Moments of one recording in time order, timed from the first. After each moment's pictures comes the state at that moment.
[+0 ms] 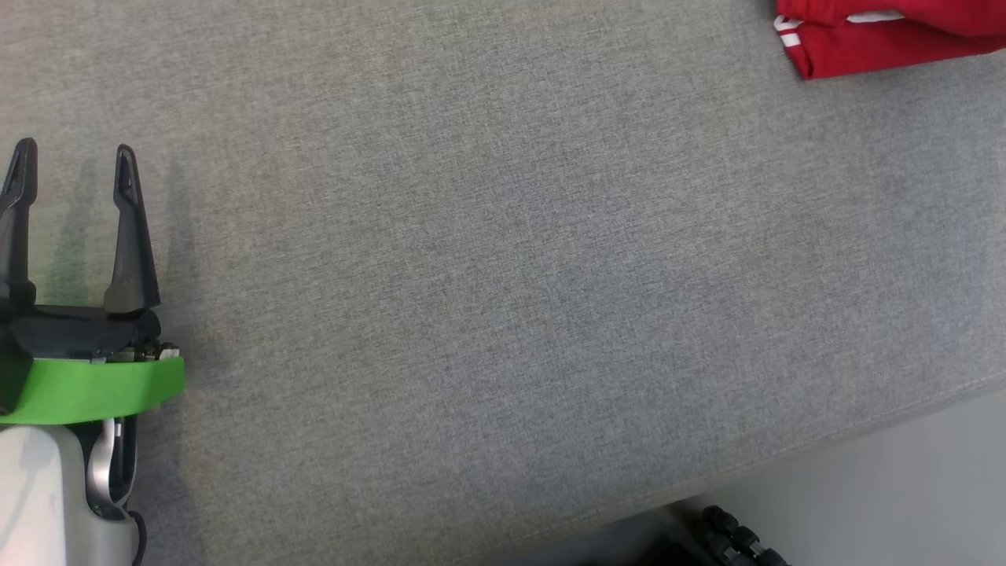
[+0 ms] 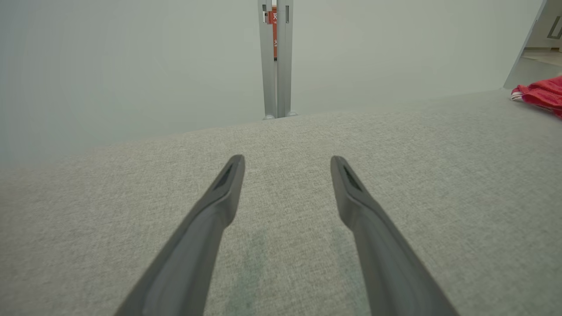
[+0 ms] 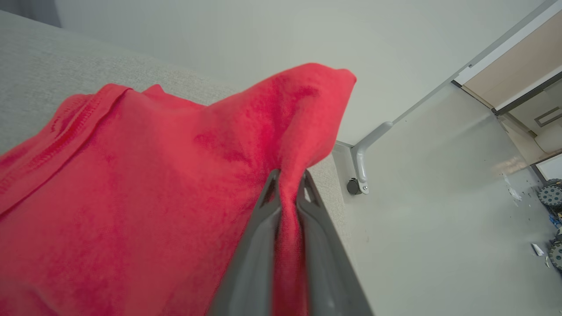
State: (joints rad) left arm -0.29 0.26 0.05 -0.04 -0.20 -0.13 -0.26; right arm -1.13 -0.73 0.53 0.75 0.50 0.13 -0.08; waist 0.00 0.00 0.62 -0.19
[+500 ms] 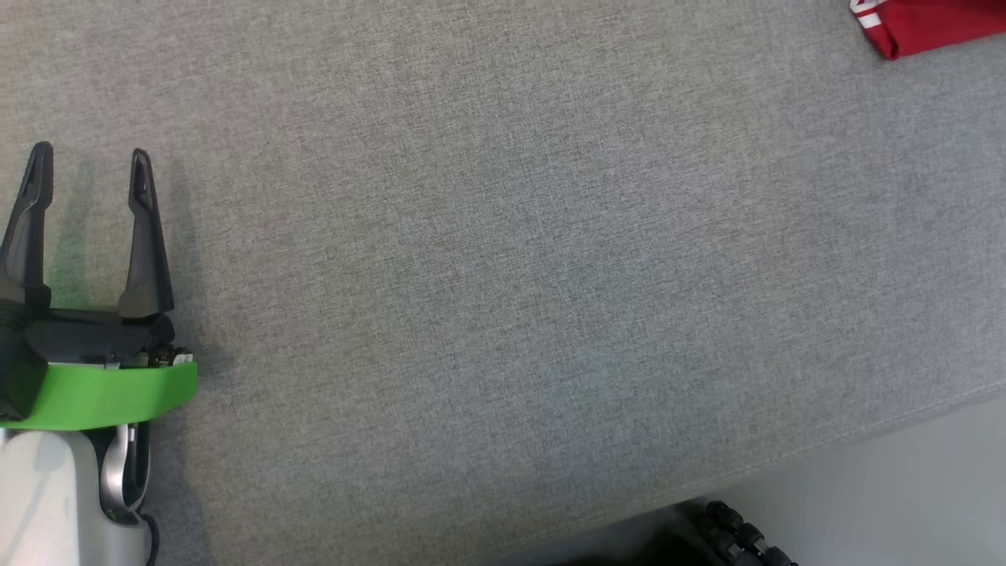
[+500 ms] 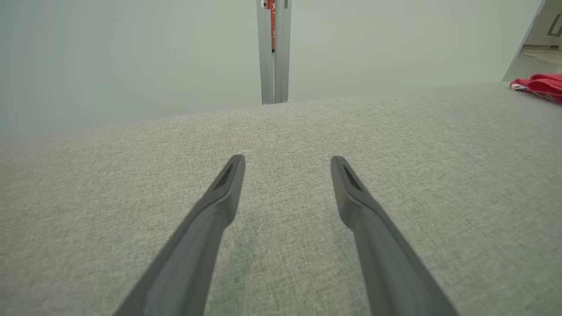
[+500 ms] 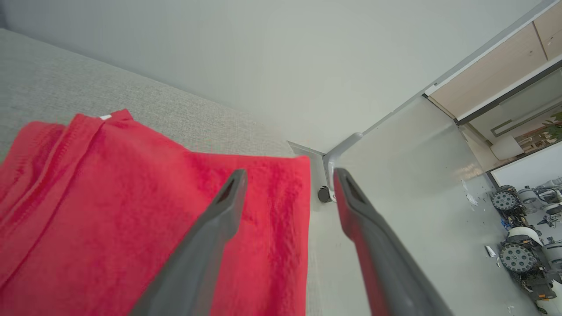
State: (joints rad) left arm -0.28 0.24 0.04 -0.07 -0.19 -0.13 -0.26; right arm -1.28 -0.72 0.50 0.87 0.37 0.13 -0.07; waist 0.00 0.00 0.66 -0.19
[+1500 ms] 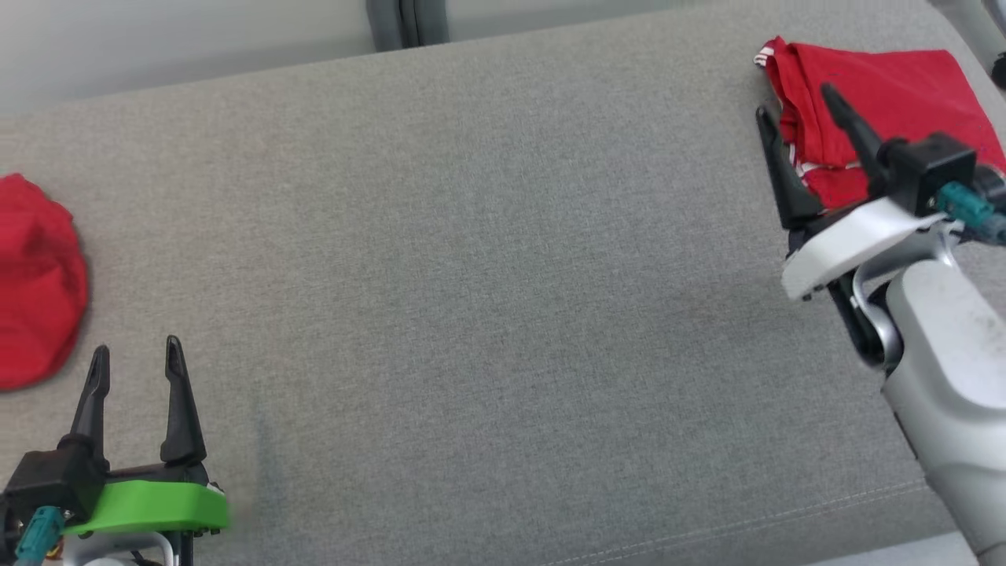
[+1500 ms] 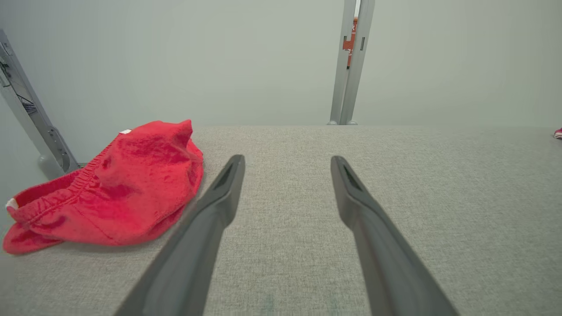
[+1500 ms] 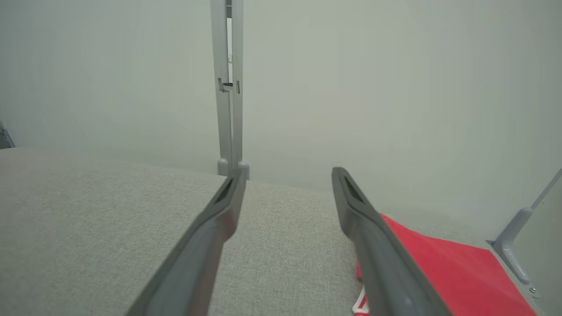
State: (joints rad) left arm -0.06 0.10 0.16 0.14 -0.17 -0.13 -0.26; right arm -0.67 -0.37 0.35 0.50 0.38 0.13 -0.26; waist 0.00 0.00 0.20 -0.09
